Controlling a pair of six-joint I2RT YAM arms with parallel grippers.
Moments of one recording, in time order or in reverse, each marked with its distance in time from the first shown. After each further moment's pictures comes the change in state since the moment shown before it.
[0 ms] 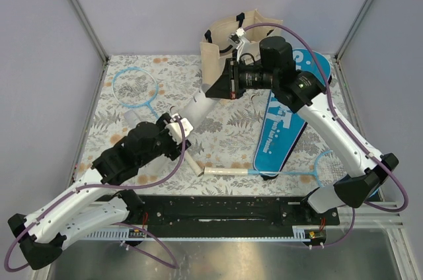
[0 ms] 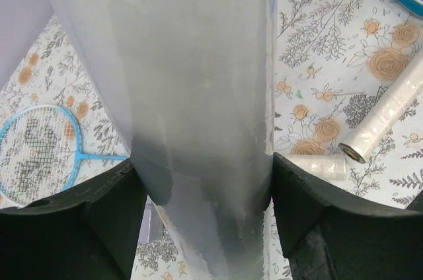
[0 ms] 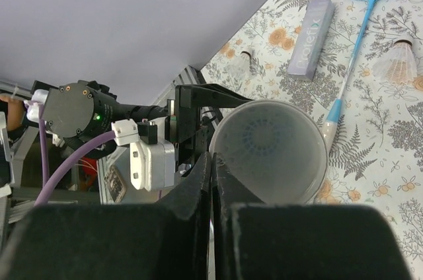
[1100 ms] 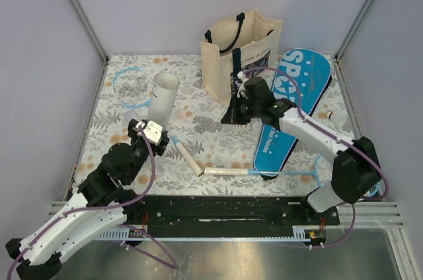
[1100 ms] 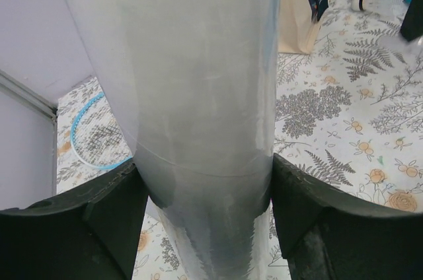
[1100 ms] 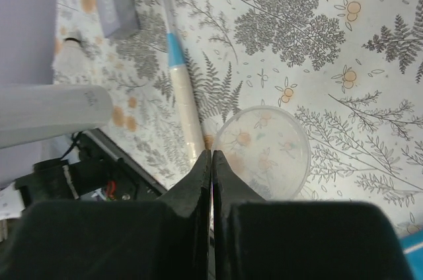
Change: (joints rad) left arm -0.001 -0.311 -0.195 0.204 -0.325 -0.043; right arm -0.062 0.000 -0.547 0.190 0.320 0.097
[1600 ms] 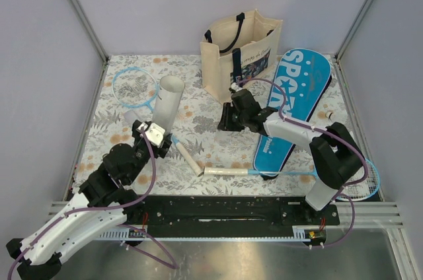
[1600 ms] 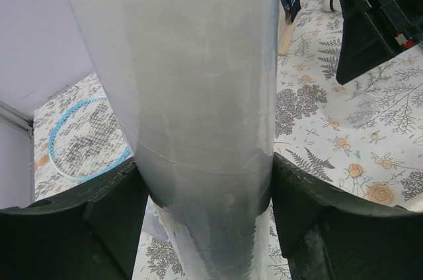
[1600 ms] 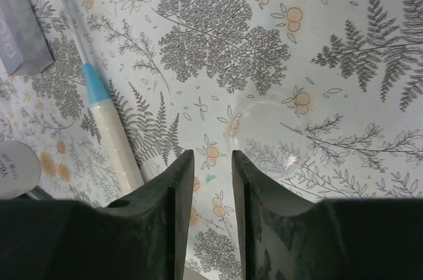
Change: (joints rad) left arm 0.000 -0.028 -0.031 0.026 0.074 -0.009; right arm 0.077 0.197 -0.106 0.202 0.216 0.033
